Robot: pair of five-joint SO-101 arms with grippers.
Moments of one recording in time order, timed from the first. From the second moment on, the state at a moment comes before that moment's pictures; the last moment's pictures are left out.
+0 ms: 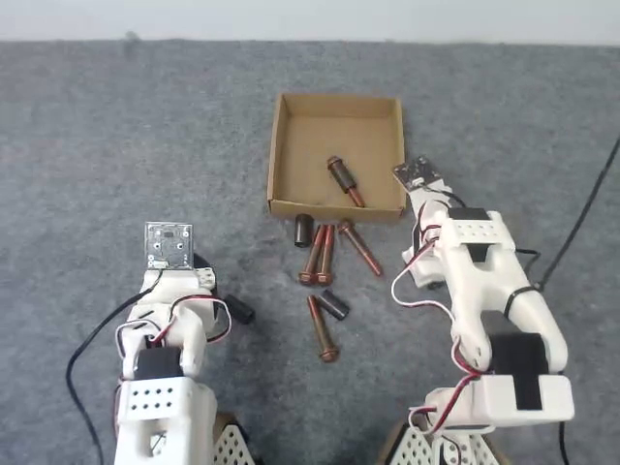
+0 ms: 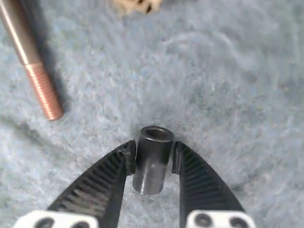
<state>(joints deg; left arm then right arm) -11.1 -75.2 97.5 31.5 -0.3 -4.6 -0.2 38.7 52.0 23.7</state>
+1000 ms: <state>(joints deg) -16.0 -75.2 89.8 42.6 -0.3 -4.4 0.0 38.7 52.1 25.6</state>
